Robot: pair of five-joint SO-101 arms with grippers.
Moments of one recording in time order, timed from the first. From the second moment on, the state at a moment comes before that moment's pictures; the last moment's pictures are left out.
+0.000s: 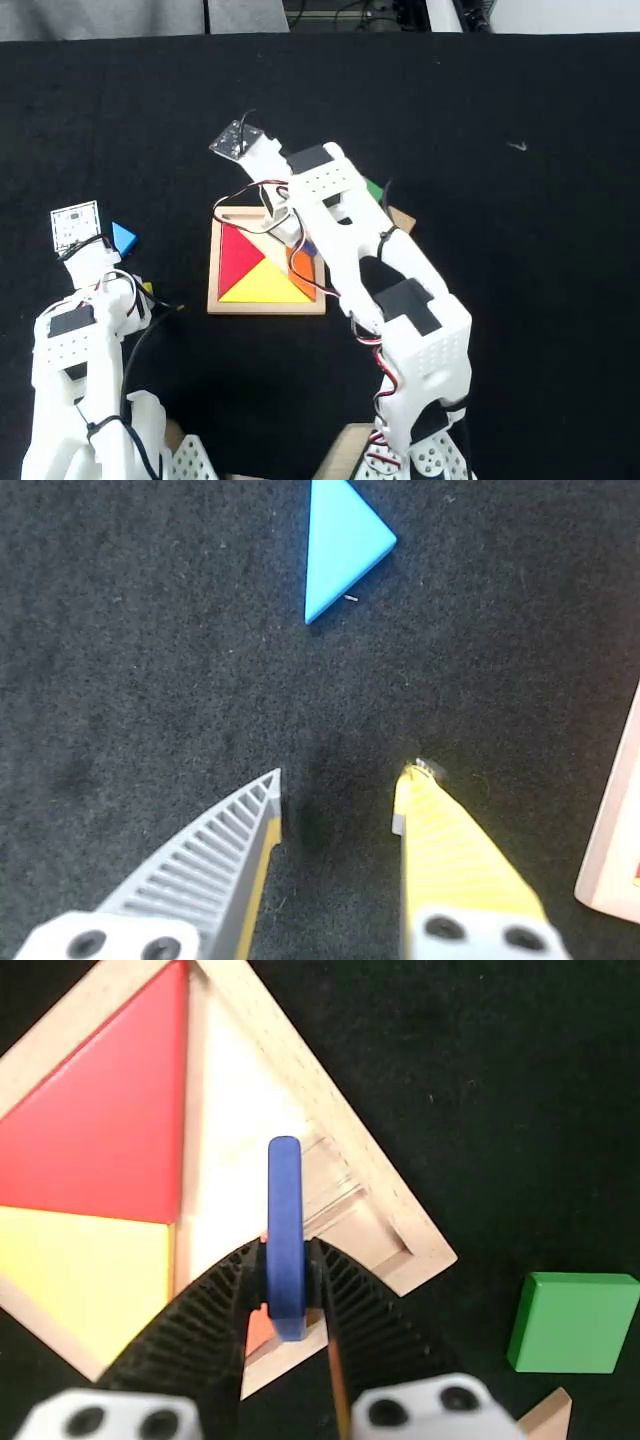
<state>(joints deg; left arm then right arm) -24.4 -43.9 76.3 38.9 -4.7 -26.5 23.5 -1.8 67.0 28.7</state>
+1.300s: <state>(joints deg) -24.4 -43.9 76.3 38.9 -4.7 -20.7 23.3 -4.9 69.6 25.6</state>
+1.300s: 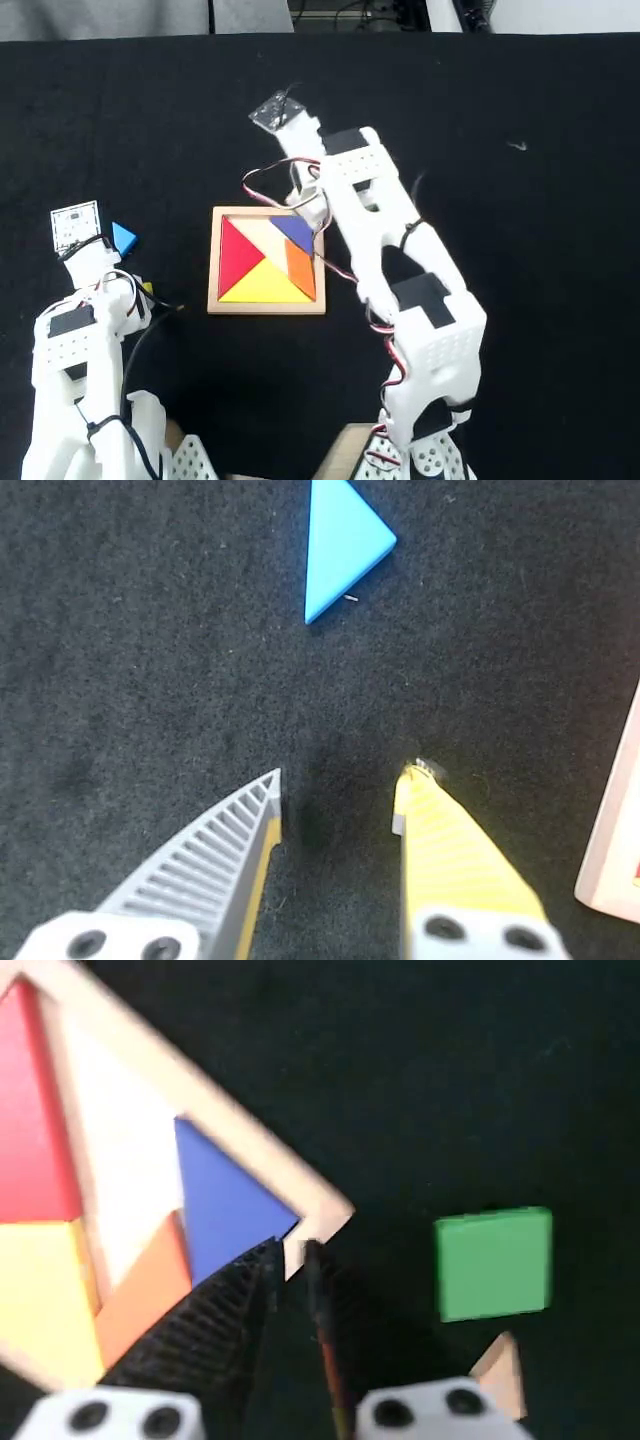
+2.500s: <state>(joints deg) -24.4 -43.9 76.3 38.9 -4.7 -28.2 20.8 7.9 64.1 27.8</state>
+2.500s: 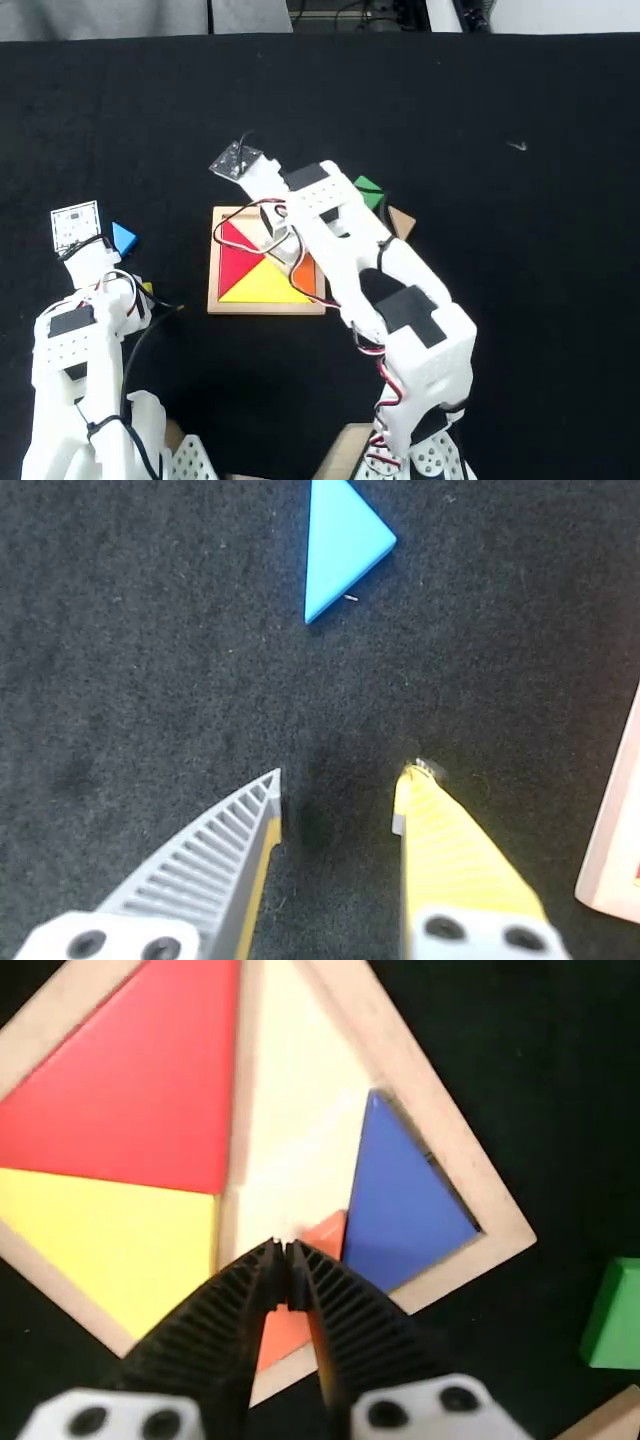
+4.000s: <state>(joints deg) -24.4 -43.9 76.3 38.9 -4.7 6.1 20.5 6.9 60.7 28.9</state>
